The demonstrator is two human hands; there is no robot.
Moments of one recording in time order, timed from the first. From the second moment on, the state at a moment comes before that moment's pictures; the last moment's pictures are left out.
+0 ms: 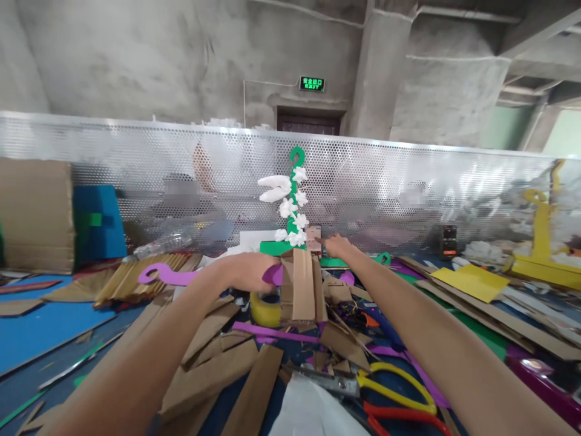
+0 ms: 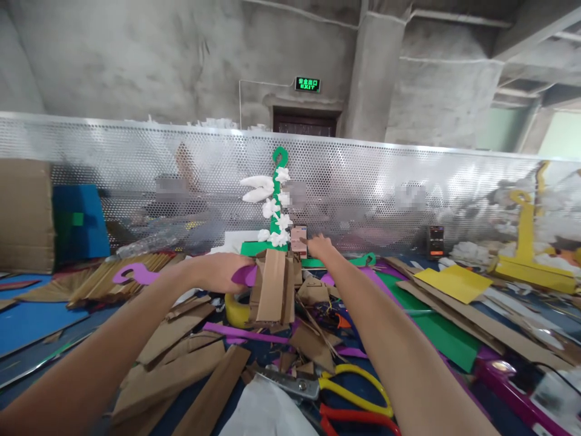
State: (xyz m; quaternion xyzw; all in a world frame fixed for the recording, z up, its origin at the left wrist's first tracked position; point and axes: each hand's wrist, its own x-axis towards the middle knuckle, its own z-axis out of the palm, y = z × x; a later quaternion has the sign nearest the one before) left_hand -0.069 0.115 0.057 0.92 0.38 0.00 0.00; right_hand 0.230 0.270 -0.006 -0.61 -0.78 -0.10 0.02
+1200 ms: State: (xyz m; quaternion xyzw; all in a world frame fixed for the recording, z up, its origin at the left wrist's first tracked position) left_hand -0.043 0.110 0.053 0.86 0.48 0.05 -0.17; right_hand 0.179 0.082 0.022 -0.54 -0.81 -0.05 0.22
